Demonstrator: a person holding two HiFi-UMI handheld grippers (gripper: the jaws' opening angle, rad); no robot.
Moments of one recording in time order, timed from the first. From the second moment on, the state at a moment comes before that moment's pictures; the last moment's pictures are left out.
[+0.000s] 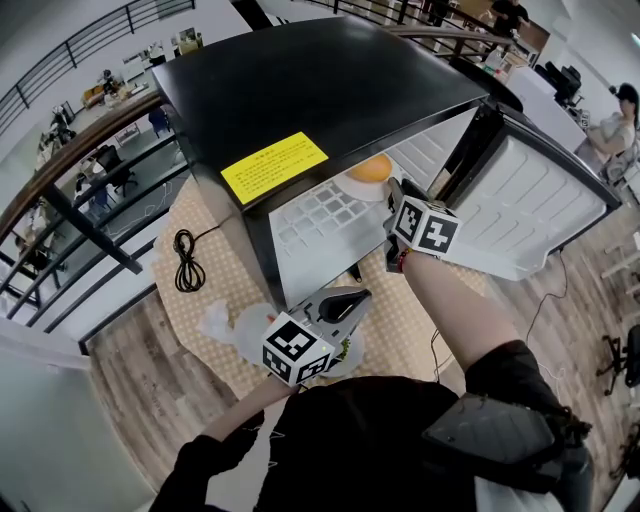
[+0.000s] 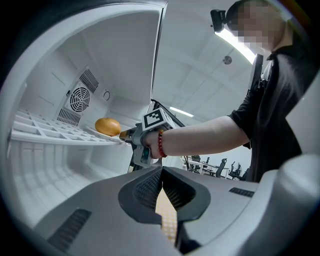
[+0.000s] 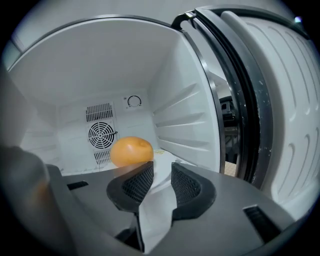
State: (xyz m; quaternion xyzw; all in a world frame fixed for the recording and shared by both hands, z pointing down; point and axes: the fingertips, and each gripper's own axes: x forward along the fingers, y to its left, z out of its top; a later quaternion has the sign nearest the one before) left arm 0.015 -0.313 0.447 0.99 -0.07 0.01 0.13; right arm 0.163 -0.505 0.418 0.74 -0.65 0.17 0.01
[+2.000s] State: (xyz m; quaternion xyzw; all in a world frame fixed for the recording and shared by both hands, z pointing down) left arm 0.126 -0.091 0.379 0.93 -0.35 -0.07 0.06; right arm 0.272 -0.173 0.379 0.45 -0.87 0.18 -0.08
